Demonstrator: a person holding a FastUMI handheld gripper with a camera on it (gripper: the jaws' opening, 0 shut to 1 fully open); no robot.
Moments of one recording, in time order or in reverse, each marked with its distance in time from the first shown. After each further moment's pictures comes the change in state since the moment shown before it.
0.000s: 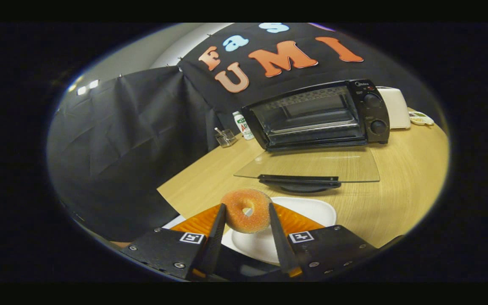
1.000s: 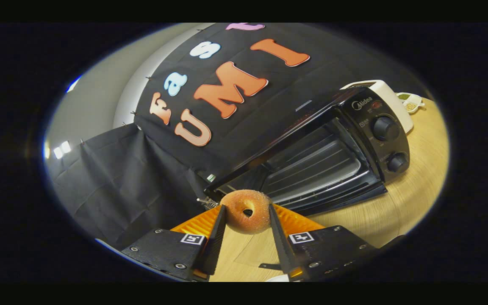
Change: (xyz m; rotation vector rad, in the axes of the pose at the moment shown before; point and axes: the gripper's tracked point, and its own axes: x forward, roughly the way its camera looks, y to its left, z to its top) arm 0.102 -0.075 0.175 0.363 -0.333 -0.107
